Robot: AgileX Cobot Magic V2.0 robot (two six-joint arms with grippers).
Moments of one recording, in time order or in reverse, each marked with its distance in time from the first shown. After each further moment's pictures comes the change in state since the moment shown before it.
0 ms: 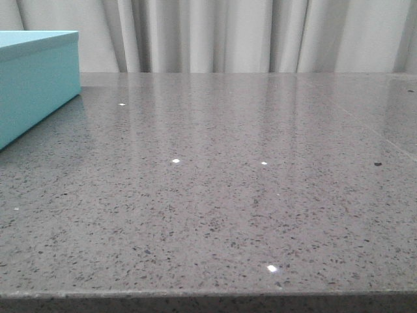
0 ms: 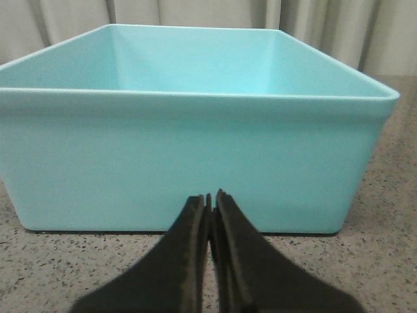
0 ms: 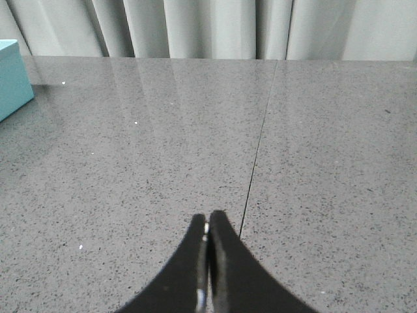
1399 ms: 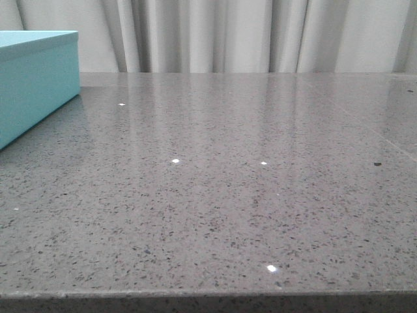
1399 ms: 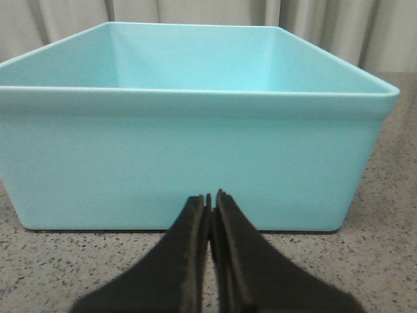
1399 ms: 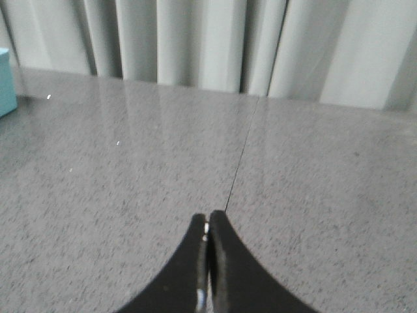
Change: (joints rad) left arm 0.000 0.000 0.000 0.000 0.004 0.005; right arm -0.129 -0.073 0.047 0.148 -0.109 -0.272
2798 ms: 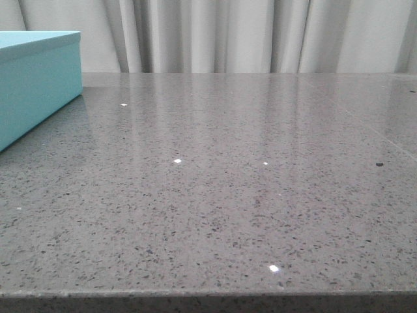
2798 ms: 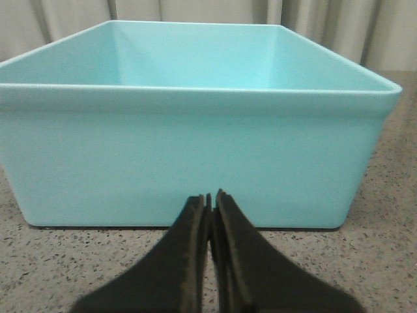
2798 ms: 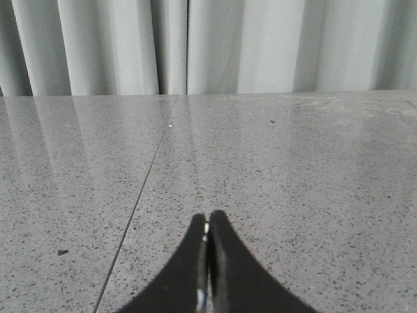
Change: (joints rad) left arm 0.000 0.000 0.000 0.000 0.006 0.000; right arm -0.256 -0.331 0.381 0.142 -0.151 -0.090
